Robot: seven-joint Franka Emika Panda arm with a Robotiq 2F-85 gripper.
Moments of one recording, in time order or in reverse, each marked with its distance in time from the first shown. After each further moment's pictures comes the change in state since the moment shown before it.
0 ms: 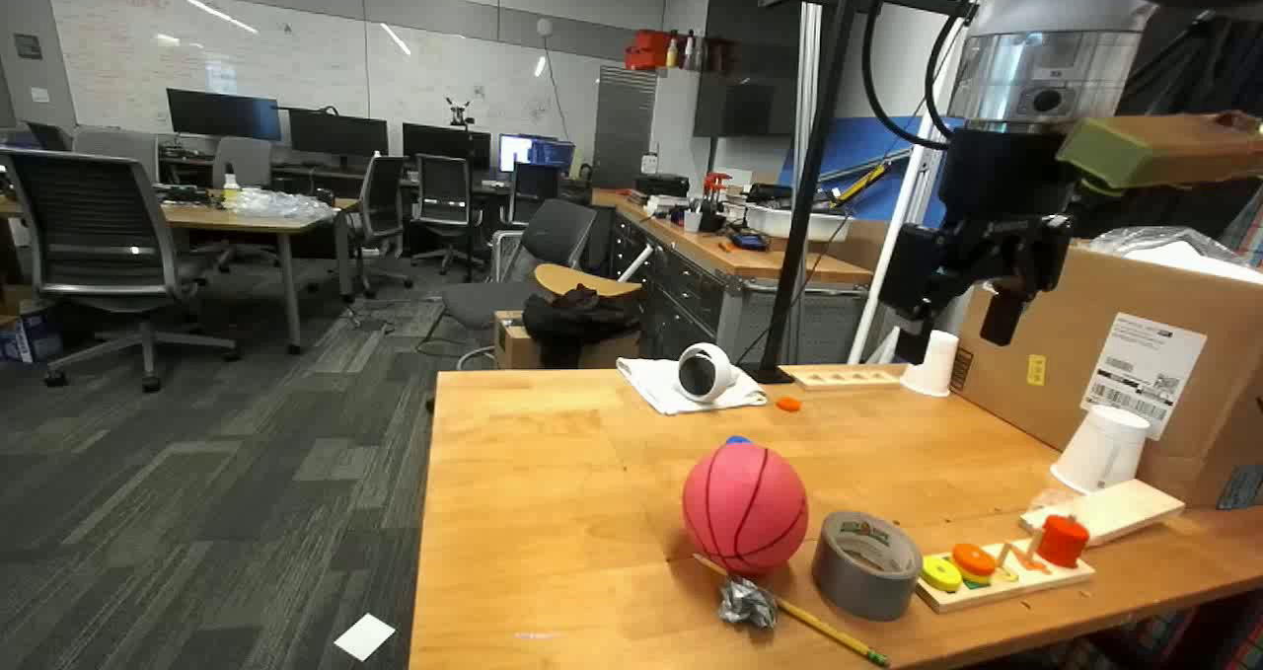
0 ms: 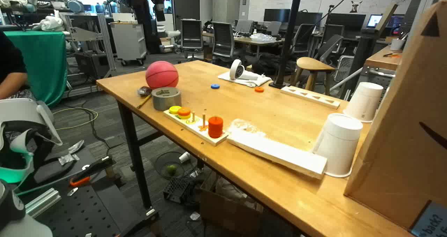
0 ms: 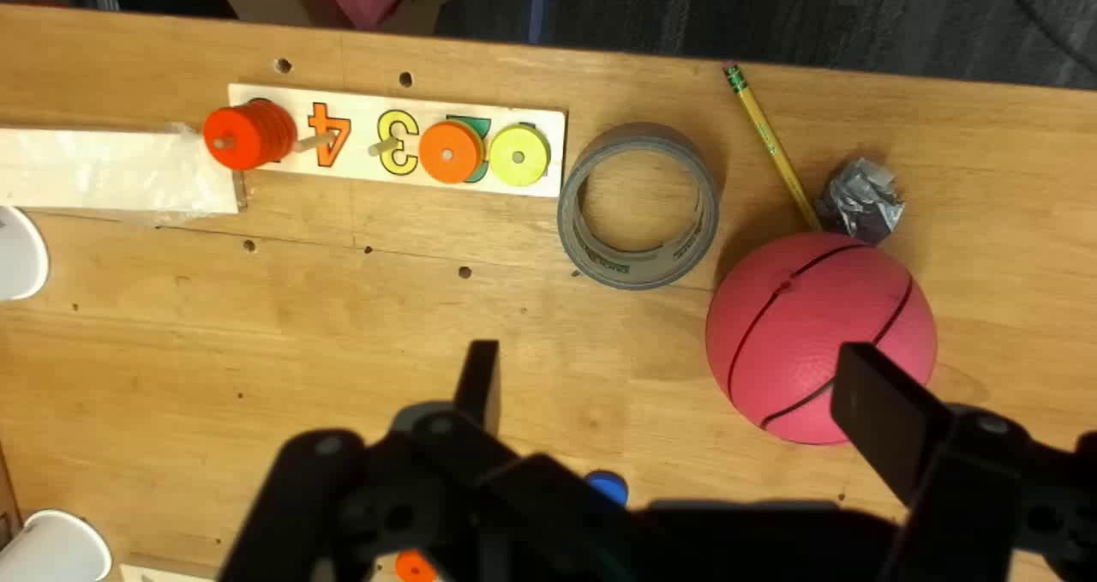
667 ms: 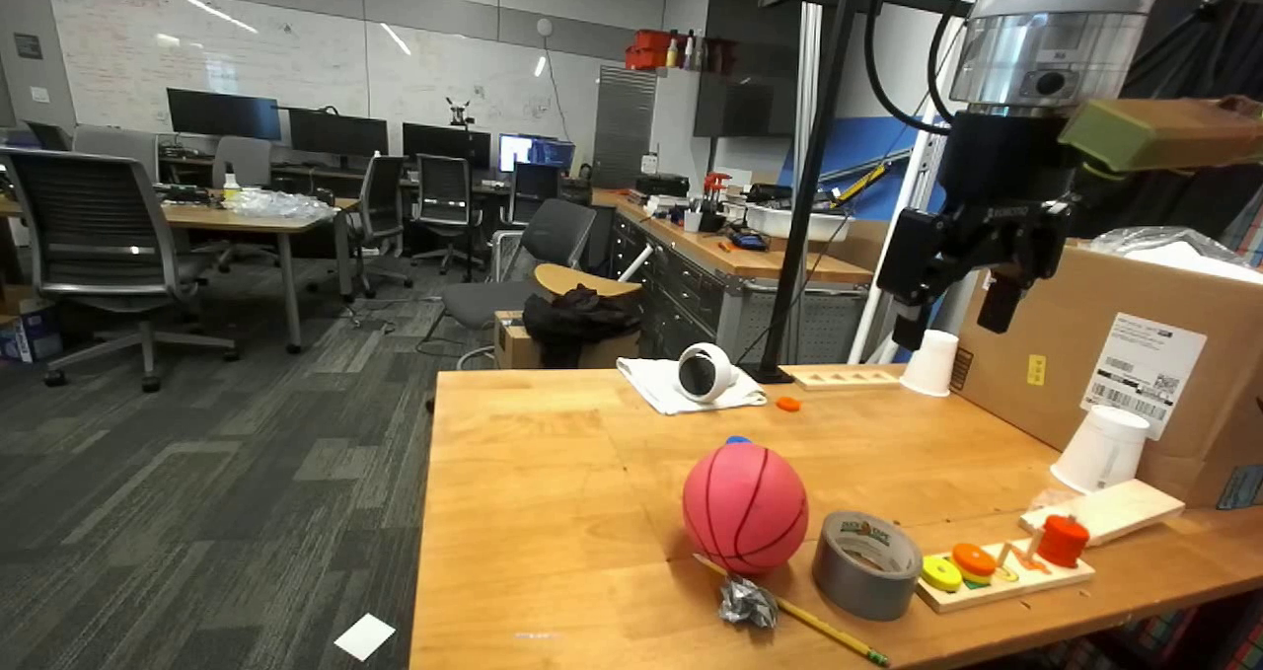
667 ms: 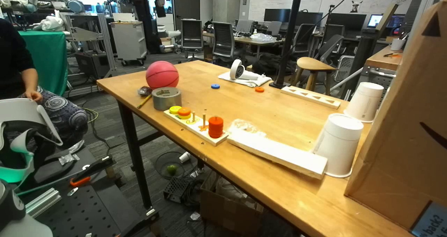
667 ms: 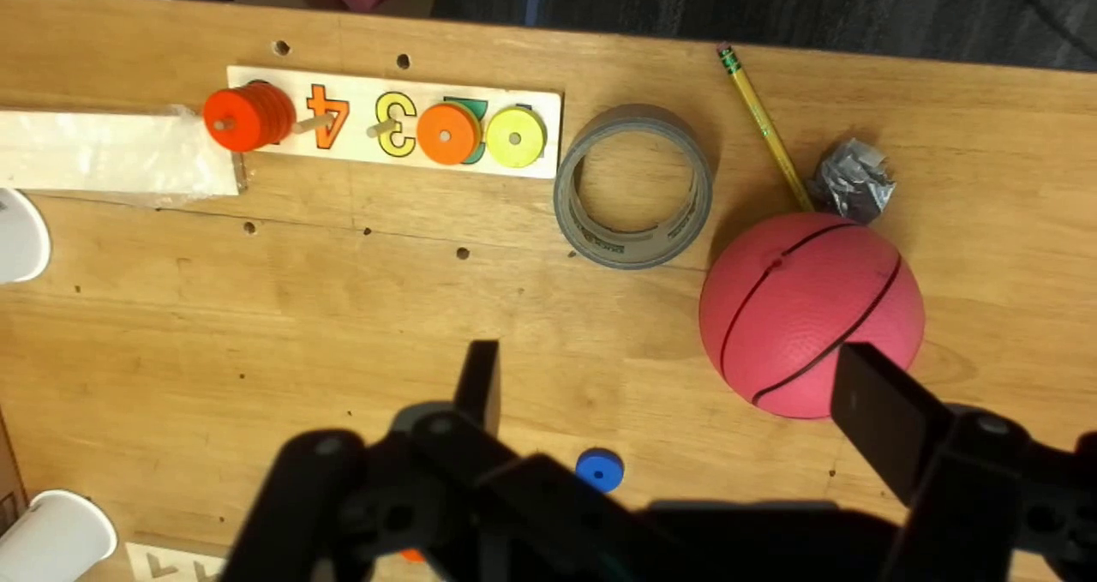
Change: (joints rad) arm 0.000 -0.005 0.000 0.015 0.000 0.001 0.000
